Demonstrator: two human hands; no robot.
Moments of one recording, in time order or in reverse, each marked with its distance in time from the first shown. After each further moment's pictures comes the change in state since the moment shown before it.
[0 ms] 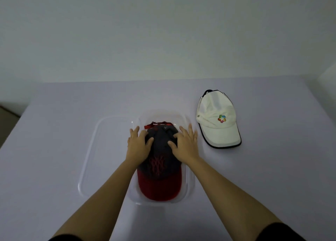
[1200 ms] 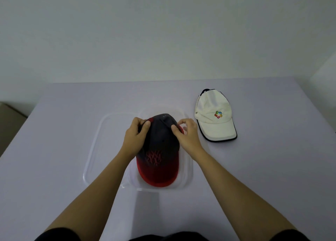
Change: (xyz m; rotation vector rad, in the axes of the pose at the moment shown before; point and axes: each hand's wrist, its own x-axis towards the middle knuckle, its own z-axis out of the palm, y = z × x) left_hand -0.046 0.026 -0.042 -0.511 0.163 0.073; right_hand -0.038 -0.011 -0.031 0.880 0.089 0.056
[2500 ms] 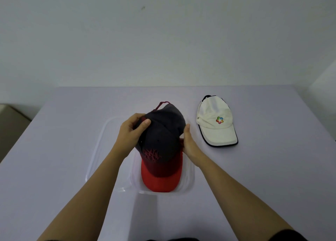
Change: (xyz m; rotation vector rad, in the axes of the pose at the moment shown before) left_hand -0.006 0.024 -0.036 -0.242 -0.064 0.163; right_hand 0.017 0.029 0.009 0.144 -0.195 0.278
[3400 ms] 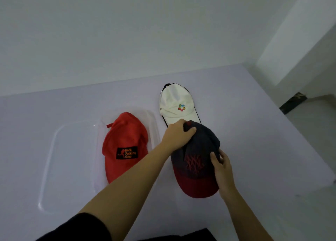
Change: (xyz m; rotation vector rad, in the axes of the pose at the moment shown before) left_hand 0.001 0.023 0.225 0.455 -0.523 -0.099; right_hand -0.145 0.084 -0.125 0.162 0.726 0.038
